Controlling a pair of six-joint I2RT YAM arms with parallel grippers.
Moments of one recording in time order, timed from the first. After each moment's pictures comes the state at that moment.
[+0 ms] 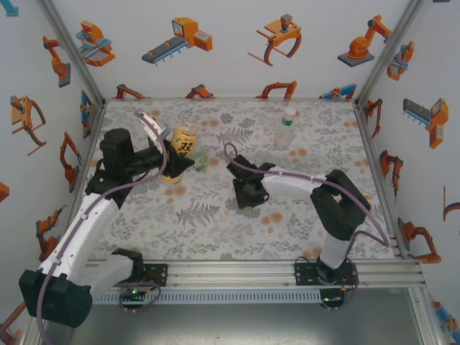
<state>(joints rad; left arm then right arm) -0.29 1.01 0.89 -0.17 0.71 0.10 0.82 1.78 1.10 -0.57 0.07 0.54</state>
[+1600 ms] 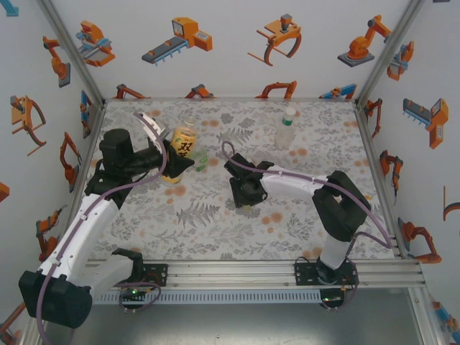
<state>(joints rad) -0.29 1.00 0.89 -0.17 0.71 0.10 0.84 1.77 1.14 -0.61 0.07 0.55</state>
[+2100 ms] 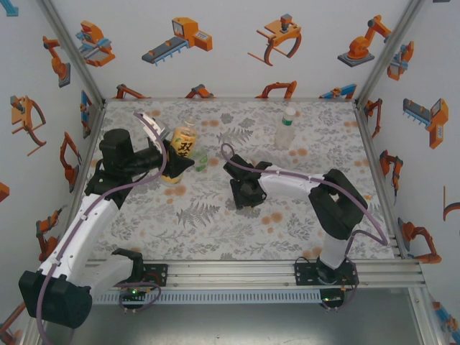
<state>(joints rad) -0.29 1.00 0.89 -0.17 0.71 0.10 0.84 1.80 1.15 -0.63 0.08 0.55</state>
